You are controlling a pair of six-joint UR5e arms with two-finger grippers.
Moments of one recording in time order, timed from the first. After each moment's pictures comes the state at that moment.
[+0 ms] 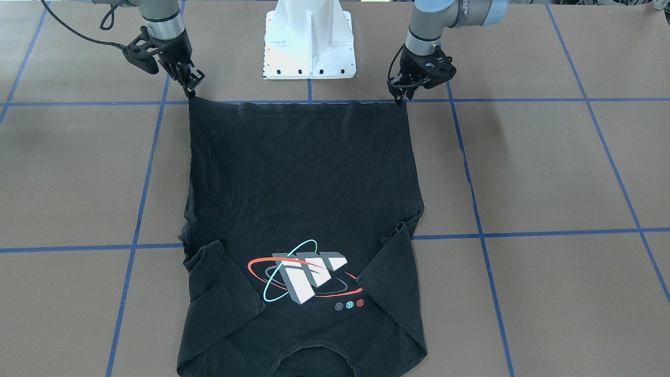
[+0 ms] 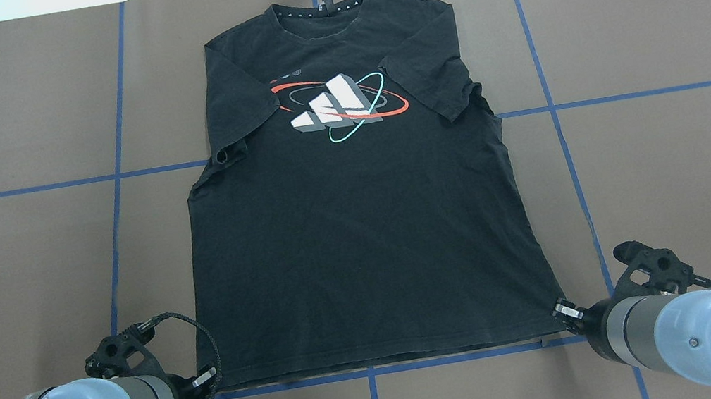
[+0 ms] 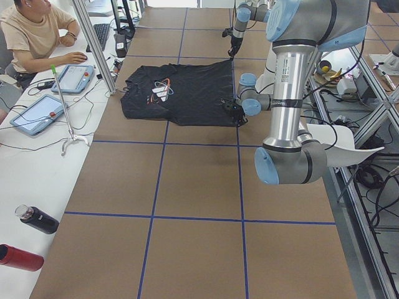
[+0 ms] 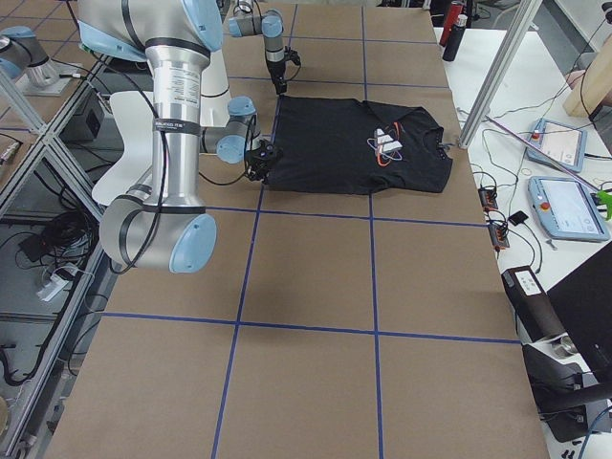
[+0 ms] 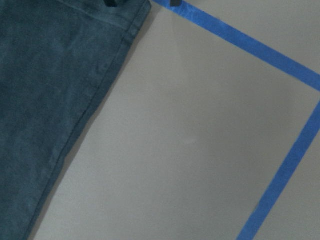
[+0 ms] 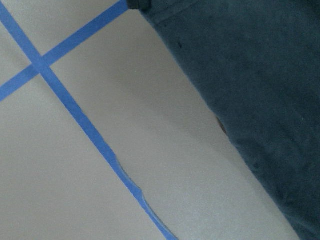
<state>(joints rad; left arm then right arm) -0.17 -1.66 -2.06 -1.81 -1.62 -1.97 0.15 -1.66 2.22 -1.37 1.53 2.10</state>
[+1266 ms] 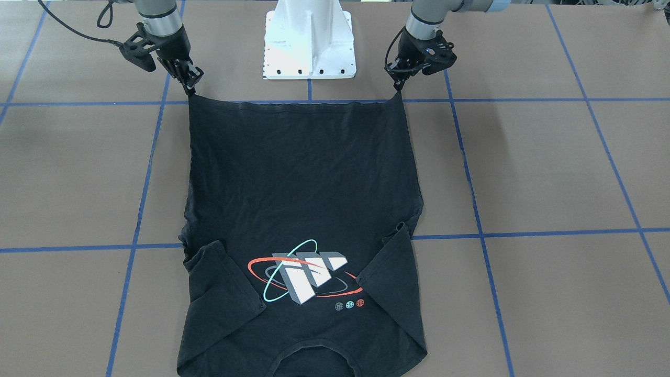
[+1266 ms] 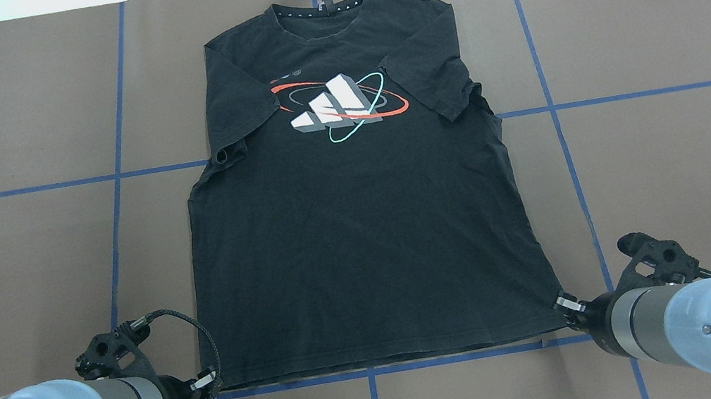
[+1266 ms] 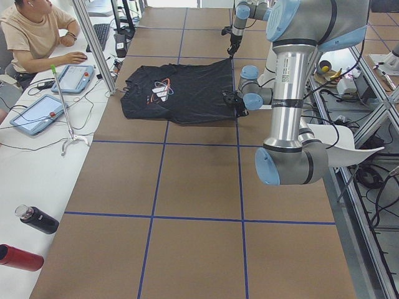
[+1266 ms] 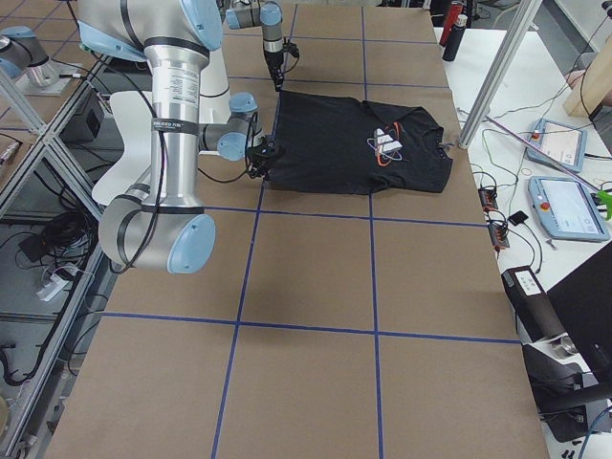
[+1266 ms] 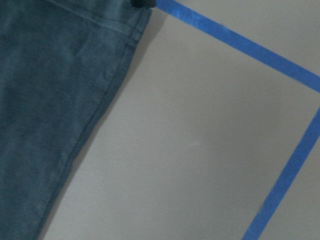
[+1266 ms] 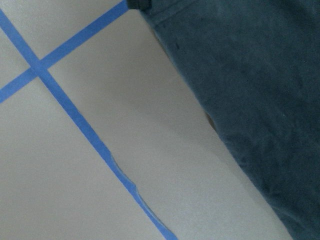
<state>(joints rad) -0.18 -1.65 -2.18 -1.81 -1.66 -1.95 0.18 -1.67 2.26 -1.37 1.57 2.10</state>
